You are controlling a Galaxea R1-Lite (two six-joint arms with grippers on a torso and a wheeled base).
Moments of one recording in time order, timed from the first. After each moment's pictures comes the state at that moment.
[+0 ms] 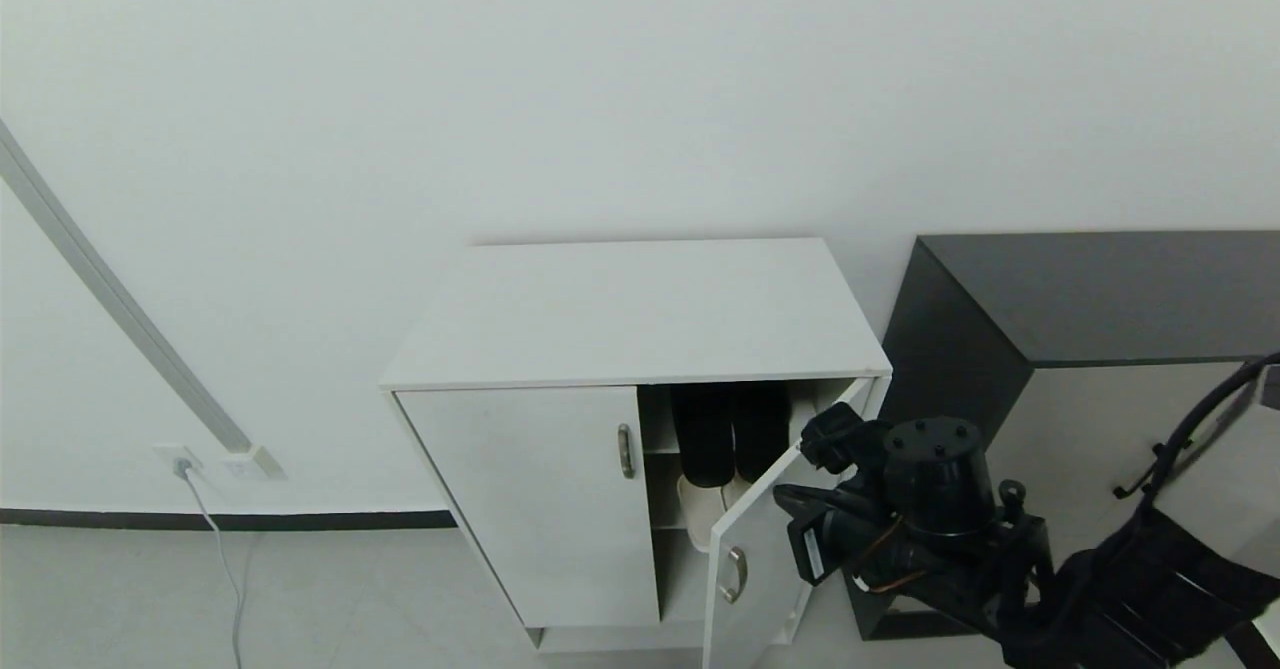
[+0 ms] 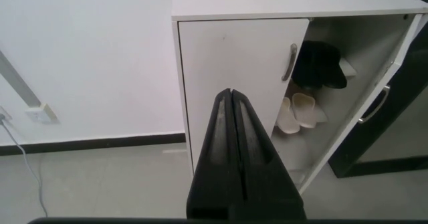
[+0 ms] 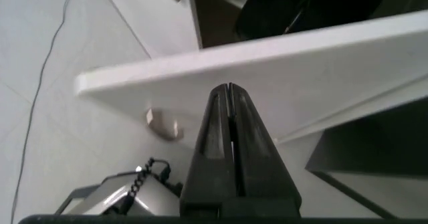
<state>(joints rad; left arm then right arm) 0.00 0.00 0.00 0.00 -0.03 0.00 0.69 2.01 -0.63 -1.00 -0.08 0.00</state>
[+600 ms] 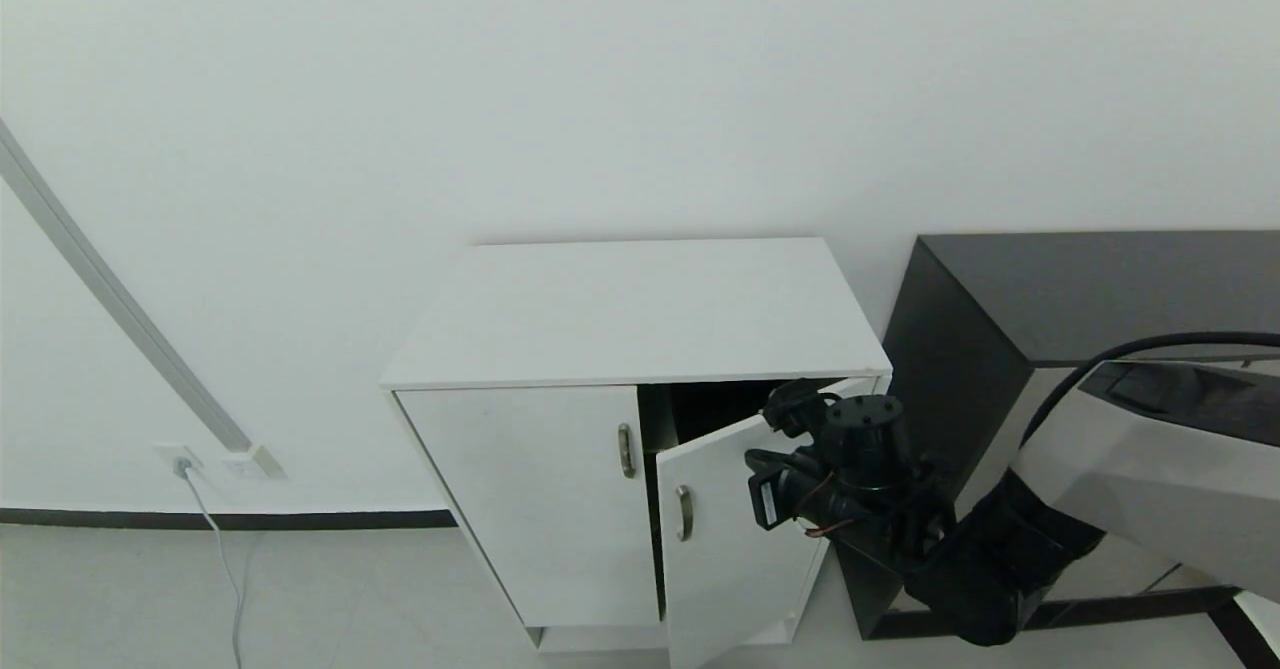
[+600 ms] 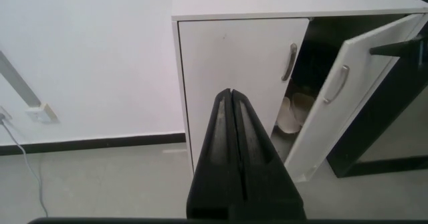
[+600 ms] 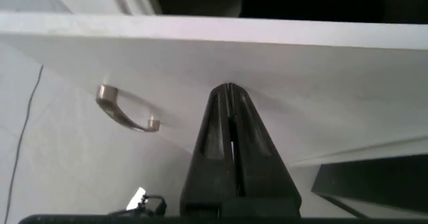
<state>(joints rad) 0.00 0.00 0.00 0.00 -0.03 0.00 0.65 2.21 -0.88 -1.01 -0.09 0.03</state>
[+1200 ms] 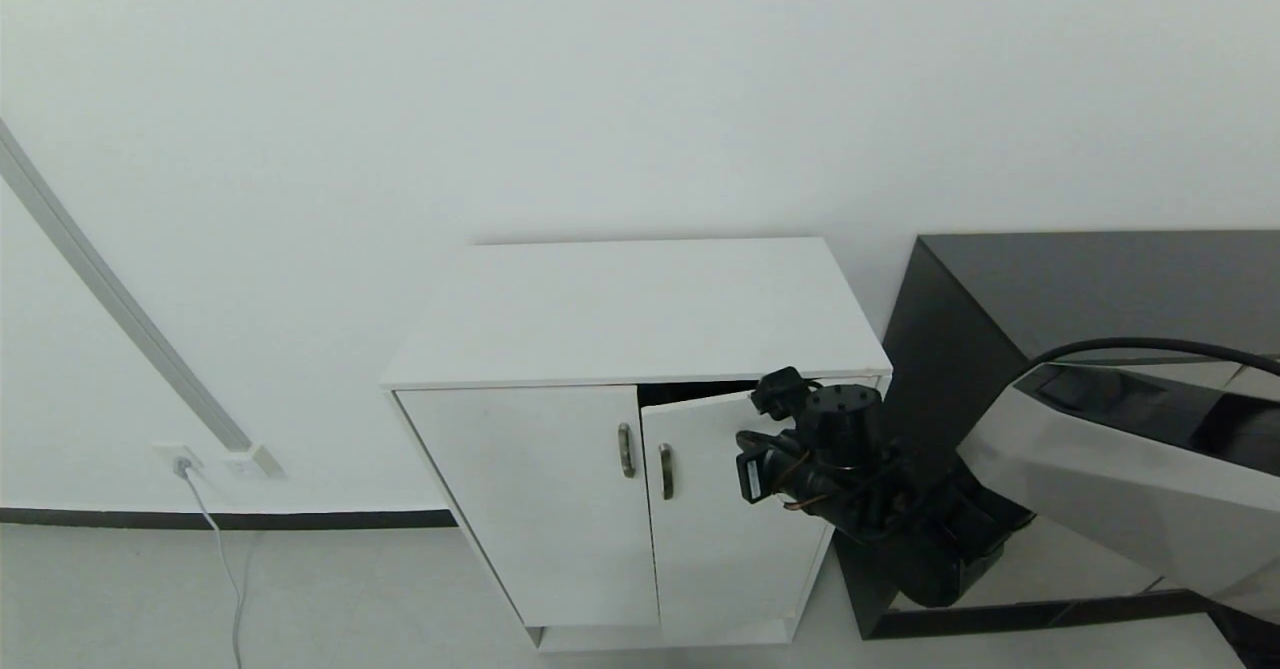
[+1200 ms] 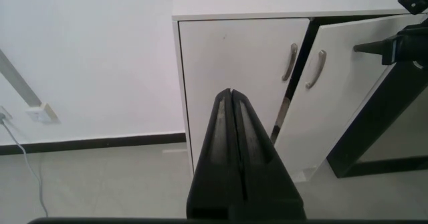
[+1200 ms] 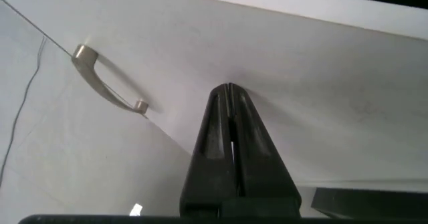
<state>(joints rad) 0.00 0.00 0.00 0.00 -0.03 0.00 0.61 2.33 -1.04 -1.01 -0.09 0.03</state>
